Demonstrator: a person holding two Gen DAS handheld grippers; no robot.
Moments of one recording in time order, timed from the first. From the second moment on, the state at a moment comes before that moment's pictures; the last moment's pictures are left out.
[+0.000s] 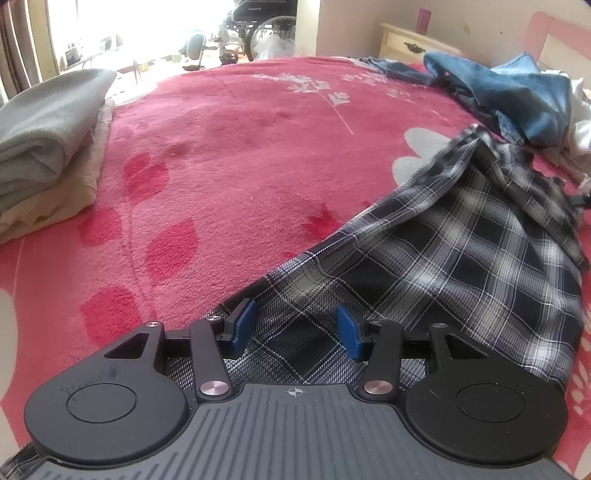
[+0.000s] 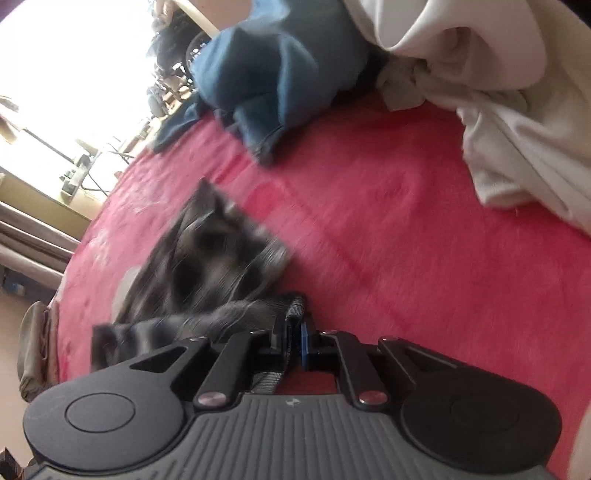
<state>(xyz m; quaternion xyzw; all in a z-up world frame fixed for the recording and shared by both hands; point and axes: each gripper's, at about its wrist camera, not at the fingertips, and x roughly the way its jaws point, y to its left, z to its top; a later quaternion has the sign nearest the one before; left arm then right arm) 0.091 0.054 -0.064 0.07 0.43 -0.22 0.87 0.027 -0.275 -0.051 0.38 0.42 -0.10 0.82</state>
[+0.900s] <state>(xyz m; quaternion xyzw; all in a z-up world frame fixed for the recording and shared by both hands) 0.092 0.056 -0.064 0.07 0.43 -0.21 0.88 0.035 -0.275 -0.062 0.47 0.37 -0.13 0.79</state>
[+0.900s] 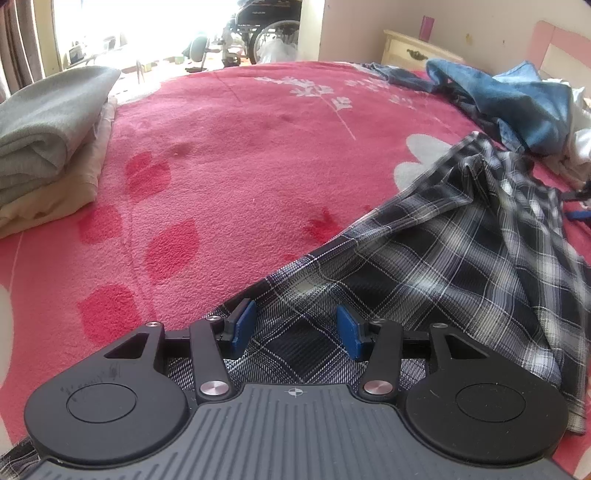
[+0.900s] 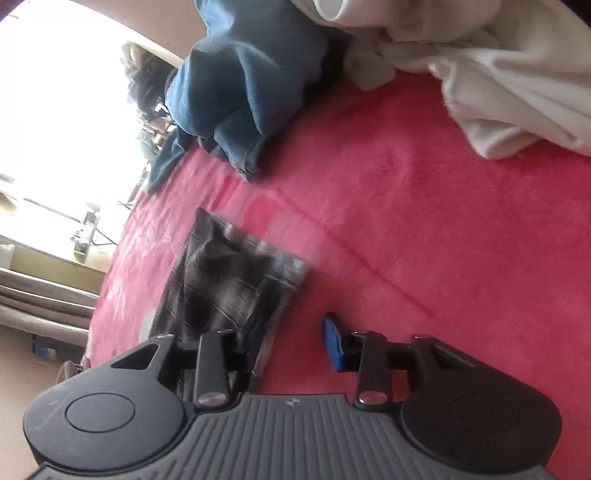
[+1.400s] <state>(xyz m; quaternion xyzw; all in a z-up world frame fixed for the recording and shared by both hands) 0.094 0.056 -0.065 0.06 0.43 -0.22 0.88 0.014 -0.281 -0.054 0.36 0.38 -0.21 0.82</state>
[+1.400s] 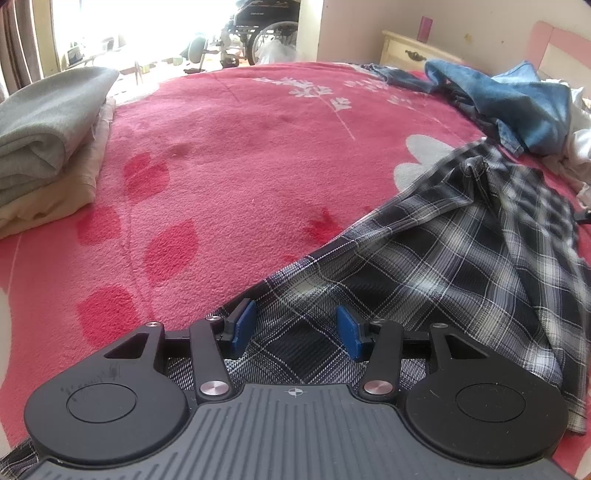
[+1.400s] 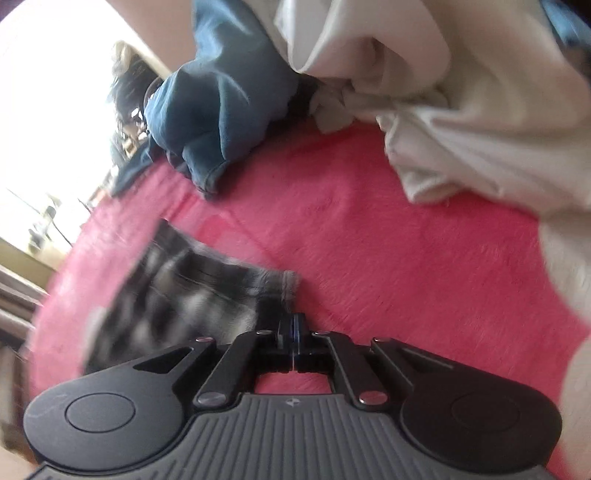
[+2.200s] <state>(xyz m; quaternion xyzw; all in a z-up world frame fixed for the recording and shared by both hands) 0.096 0.056 -0.065 0.07 0.42 -0.22 0.88 0.029 -0.246 -0.047 -0.01 0.41 -0.11 0.90</state>
